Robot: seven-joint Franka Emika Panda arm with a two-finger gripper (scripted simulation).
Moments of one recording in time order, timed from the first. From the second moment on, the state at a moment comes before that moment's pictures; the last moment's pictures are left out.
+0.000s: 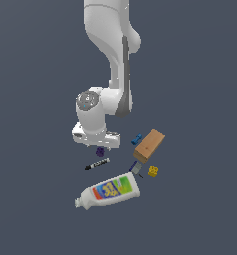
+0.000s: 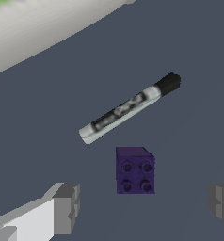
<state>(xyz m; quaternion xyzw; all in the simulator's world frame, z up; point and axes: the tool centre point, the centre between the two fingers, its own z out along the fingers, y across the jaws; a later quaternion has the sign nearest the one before) -0.003 -0.092 0.073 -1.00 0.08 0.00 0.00</state>
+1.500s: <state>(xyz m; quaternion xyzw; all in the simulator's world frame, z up) -0.003 -0.093 0.022 -1.00 0.08 0.00 0.00</state>
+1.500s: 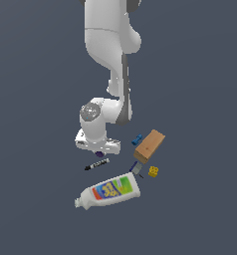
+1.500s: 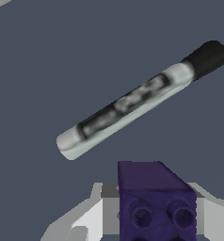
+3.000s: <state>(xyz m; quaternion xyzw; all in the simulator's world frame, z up) 0.035 0.010 0.231 -1.00 0.08 0.00 0.00</state>
